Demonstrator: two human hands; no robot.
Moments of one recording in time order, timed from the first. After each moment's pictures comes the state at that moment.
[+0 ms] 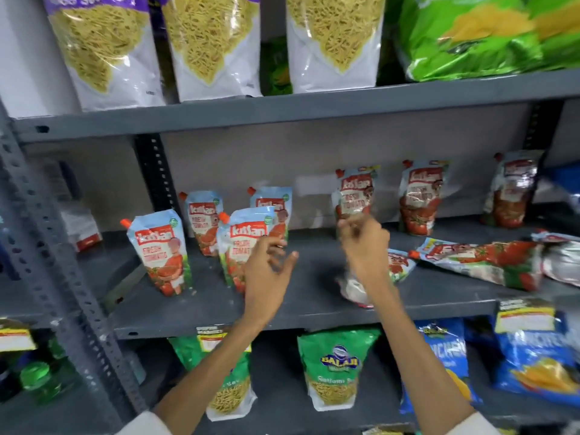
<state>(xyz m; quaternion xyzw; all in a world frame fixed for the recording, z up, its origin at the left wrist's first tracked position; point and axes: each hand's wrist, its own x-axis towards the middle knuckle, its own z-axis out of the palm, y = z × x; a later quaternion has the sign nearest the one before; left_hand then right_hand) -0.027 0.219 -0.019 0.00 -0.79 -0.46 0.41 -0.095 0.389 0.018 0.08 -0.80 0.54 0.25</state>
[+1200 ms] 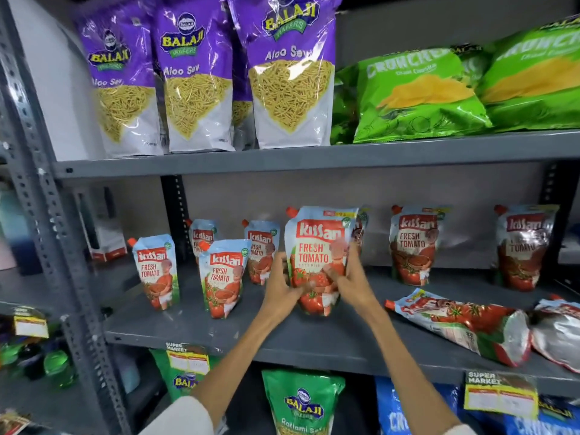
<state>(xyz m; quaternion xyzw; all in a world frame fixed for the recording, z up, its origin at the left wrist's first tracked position) -0.093 0.311 -0.007 0.03 -0.76 -0.58 0.29 -0.164 0.463 0.007 0.32 -0.65 0.69 0.01</state>
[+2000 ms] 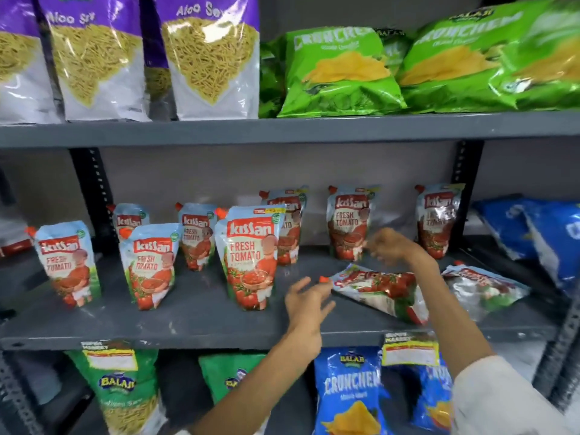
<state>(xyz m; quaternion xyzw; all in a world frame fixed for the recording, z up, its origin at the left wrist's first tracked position) -0.087 0.501 -0.018 0.18 -0.46 -0.86 0.11 -0.245 0.663 0.050 0.15 -0.92 0.36 -0.04</state>
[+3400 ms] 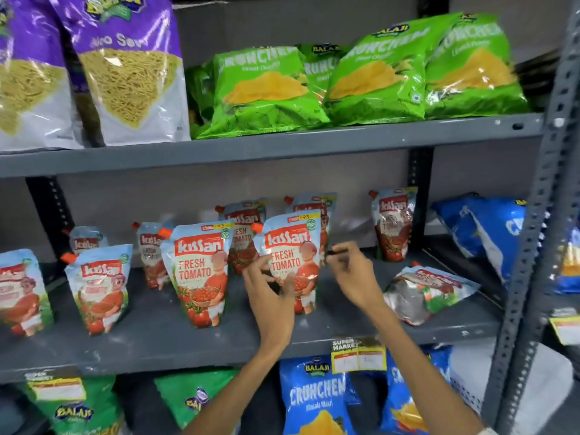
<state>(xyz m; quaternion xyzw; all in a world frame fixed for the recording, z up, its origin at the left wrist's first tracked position) -0.122 0.538 -0.024 0.06 -0.72 -0.49 0.48 -0.200 0.687 0.007 0.18 -0.81 0.53 0.17</state>
